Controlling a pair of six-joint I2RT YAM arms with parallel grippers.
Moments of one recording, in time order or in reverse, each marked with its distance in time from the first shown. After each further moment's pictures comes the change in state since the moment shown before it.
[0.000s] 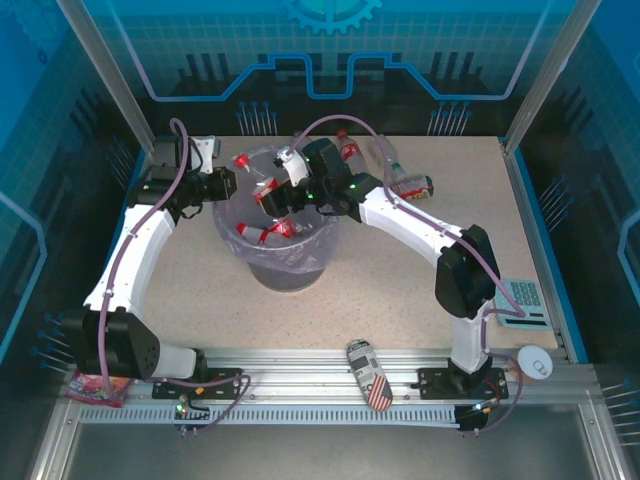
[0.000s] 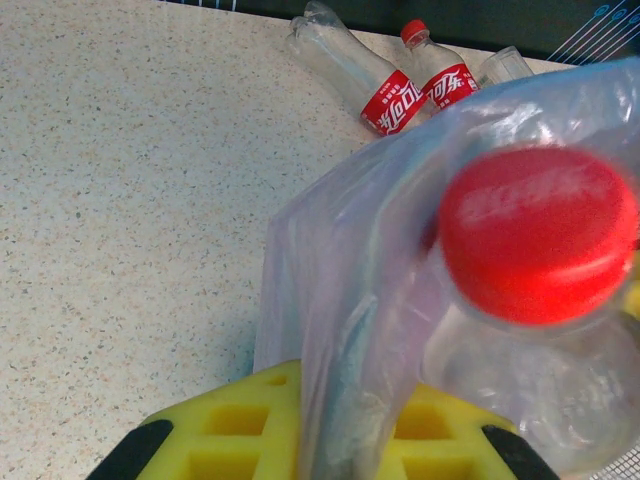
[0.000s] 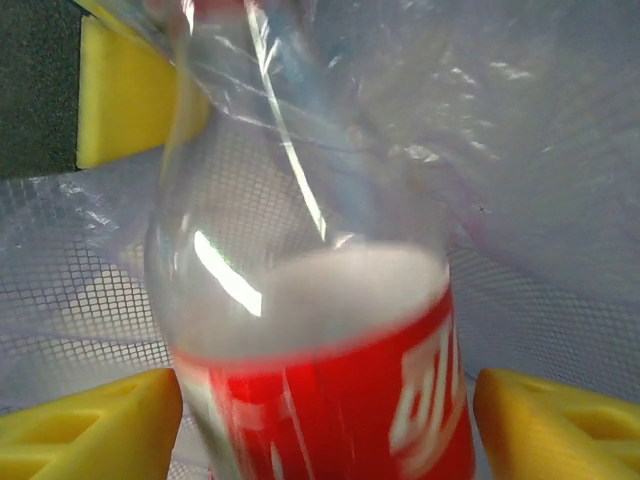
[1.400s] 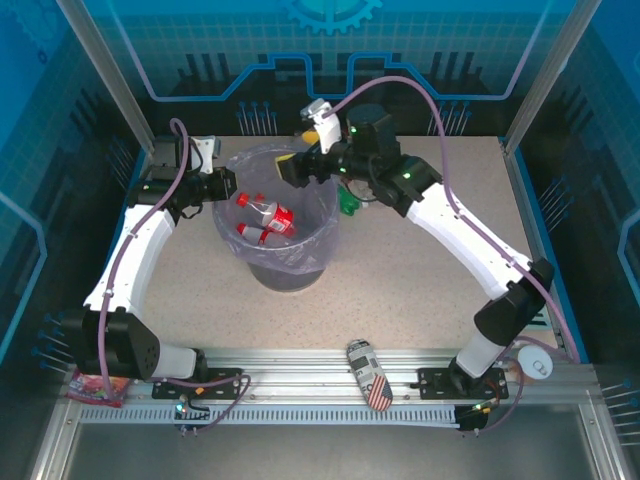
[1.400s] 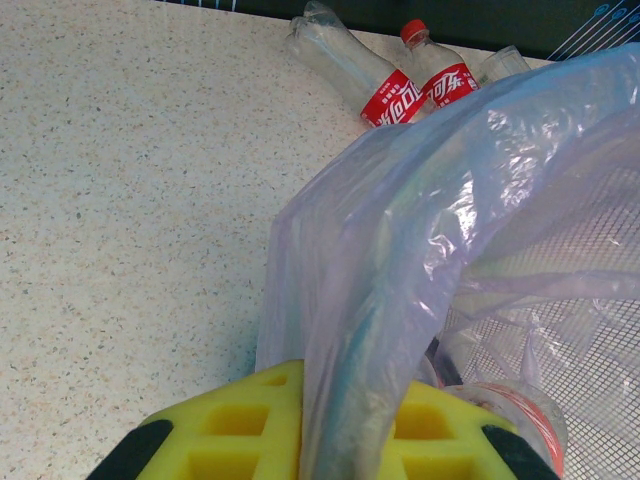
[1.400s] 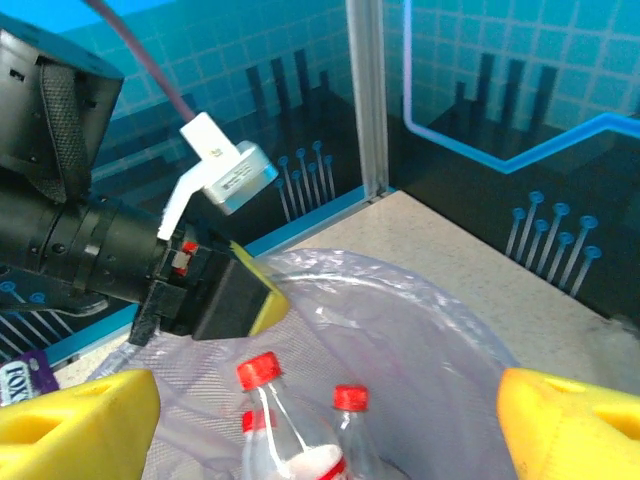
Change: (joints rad) left arm -0.001 -0.001 0.000 0.000 -0.001 0.002; right arm -0.050 -0.293 0.069 -0.078 0.075 -0.079
